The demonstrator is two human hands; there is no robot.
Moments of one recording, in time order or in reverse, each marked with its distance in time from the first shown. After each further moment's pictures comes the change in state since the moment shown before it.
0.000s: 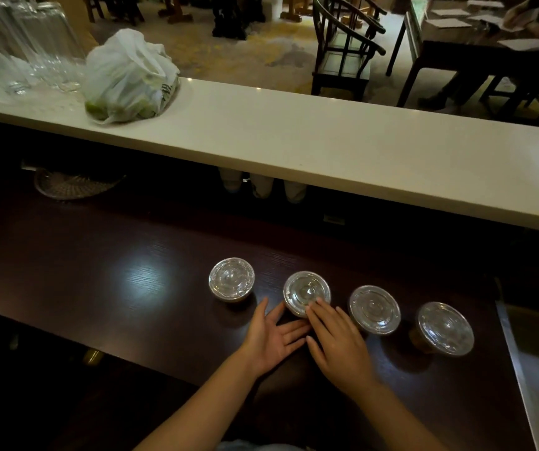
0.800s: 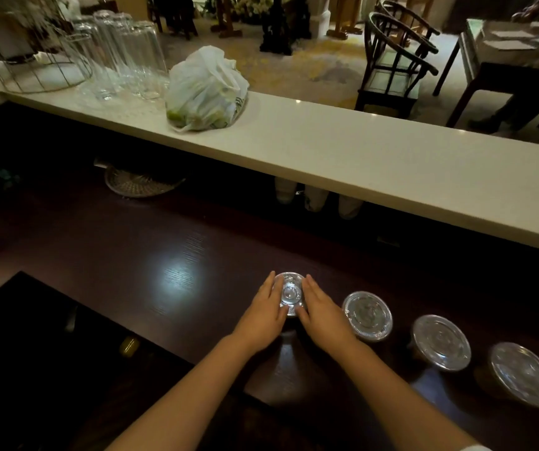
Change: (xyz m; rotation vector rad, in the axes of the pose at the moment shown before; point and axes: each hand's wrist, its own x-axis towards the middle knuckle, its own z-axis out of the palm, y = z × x) left_hand -0.014 0.085 -0.082 1.622 0.287 0.704; right_hand 0.121 -0.089 0.021 0.233 -0.384 0.194
